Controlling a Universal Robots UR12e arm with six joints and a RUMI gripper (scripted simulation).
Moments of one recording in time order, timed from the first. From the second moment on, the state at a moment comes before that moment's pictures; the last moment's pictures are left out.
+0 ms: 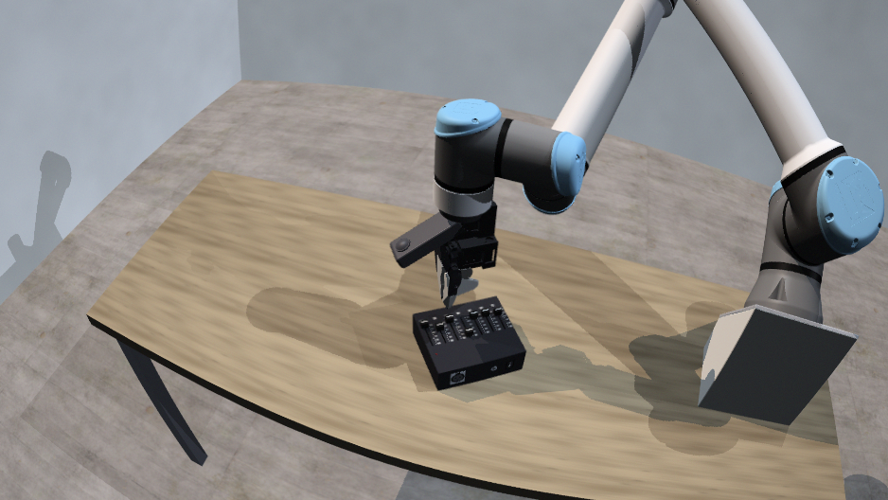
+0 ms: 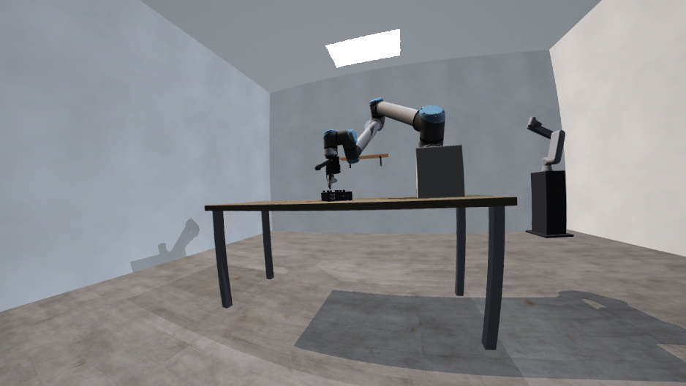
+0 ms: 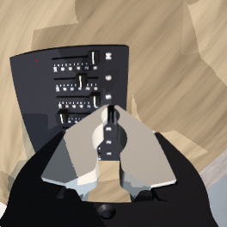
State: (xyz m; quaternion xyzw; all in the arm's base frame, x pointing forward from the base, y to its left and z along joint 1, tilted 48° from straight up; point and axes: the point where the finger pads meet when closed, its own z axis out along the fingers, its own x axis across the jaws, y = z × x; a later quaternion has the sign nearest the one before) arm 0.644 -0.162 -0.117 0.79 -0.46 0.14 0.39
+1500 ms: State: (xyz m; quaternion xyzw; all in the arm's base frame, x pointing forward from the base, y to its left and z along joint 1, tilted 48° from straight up) arm 0.642 -0.171 -0.125 0.79 -0.46 0.14 0.39
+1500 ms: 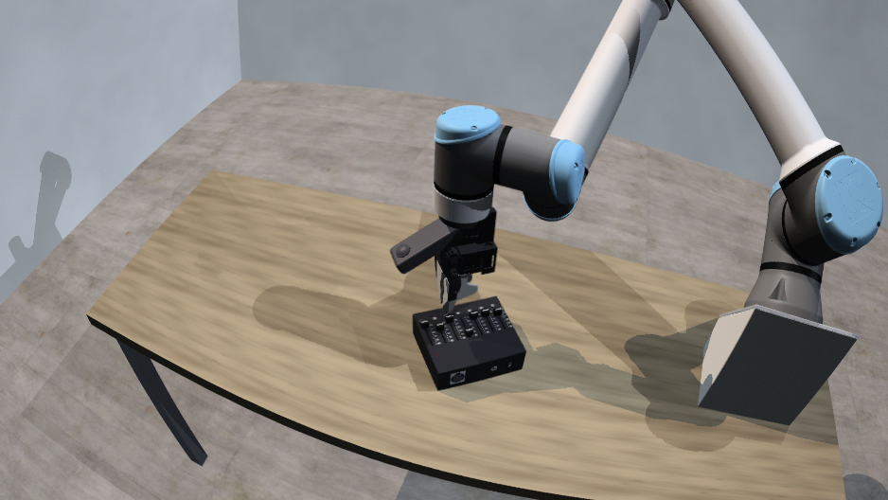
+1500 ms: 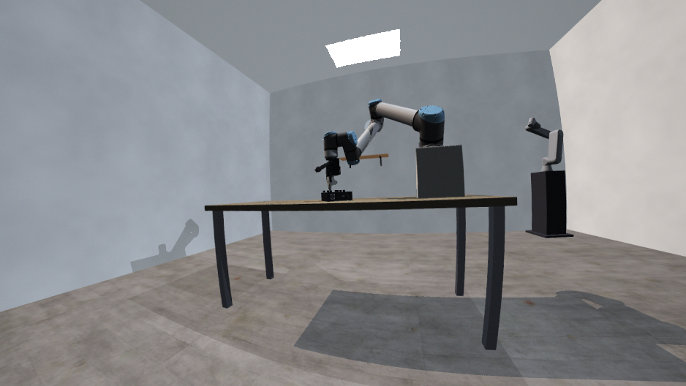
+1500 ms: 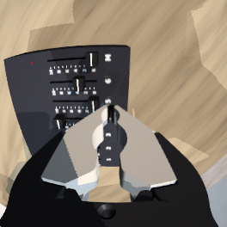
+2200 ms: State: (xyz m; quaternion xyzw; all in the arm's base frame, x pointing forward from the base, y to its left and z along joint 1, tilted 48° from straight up) arm 0.641 -0.170 -0.126 0.79 -0.46 0.14 0.39
